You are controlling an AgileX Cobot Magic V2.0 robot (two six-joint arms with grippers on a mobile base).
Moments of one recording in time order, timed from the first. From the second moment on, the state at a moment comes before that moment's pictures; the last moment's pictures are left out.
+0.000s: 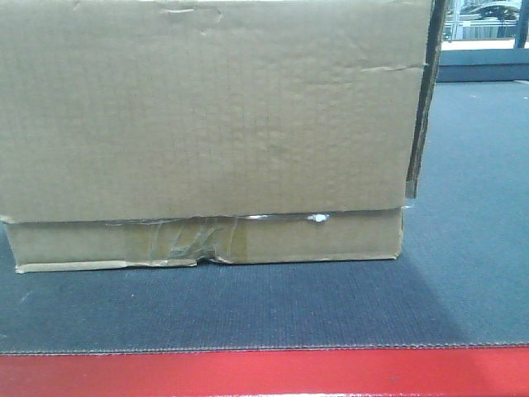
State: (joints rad) left arm 0.06 0.18 -0.47 0.22 0.42 -0.18; right arm 0.18 0.09 -0.39 -0.06 0.35 0.09
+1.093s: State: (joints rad) left arm 0.06 0.01 -0.09 0.08 0.20 0.01; right arm 0.18 0.09 -0.39 -0.06 0.34 0.09
